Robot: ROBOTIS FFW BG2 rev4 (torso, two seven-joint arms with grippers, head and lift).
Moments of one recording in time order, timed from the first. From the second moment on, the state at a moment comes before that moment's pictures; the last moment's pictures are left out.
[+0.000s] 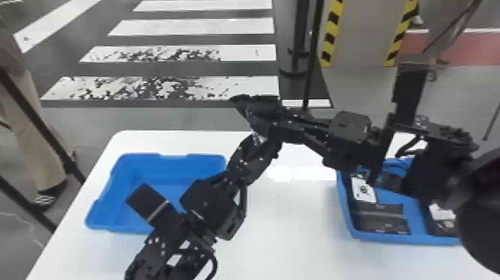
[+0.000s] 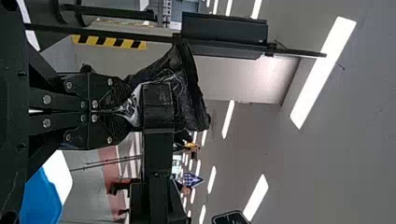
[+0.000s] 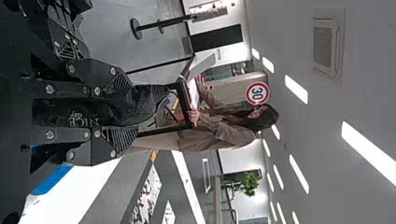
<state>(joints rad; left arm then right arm) 0.40 0.12 -0.23 -2.06 0.13 -0.14 -0.35 -0.10 -0.34 0.22 -2.11 -0.56 0.66 0.65</state>
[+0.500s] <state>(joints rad) 0.40 0.11 -0.21 -2.03 0.18 -0.10 -0.35 -0.05 -0.33 0.11 -2.16 -0.54 0.55 0.61</state>
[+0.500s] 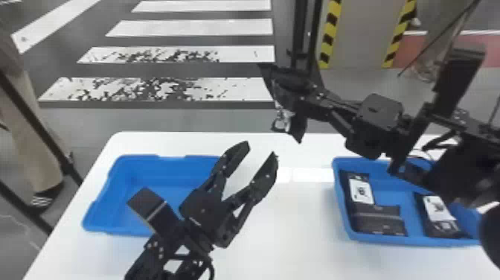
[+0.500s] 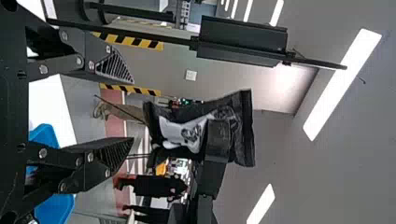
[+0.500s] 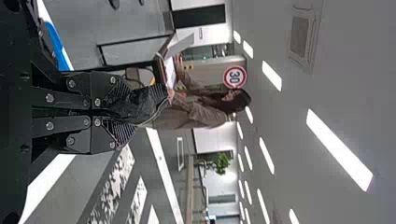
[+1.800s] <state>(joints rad) 0.46 0.06 -0.08 -2.01 0.16 -0.15 -0.34 0.30 -0.24 -0.33 -1.98 -0.33 0.29 0.55</state>
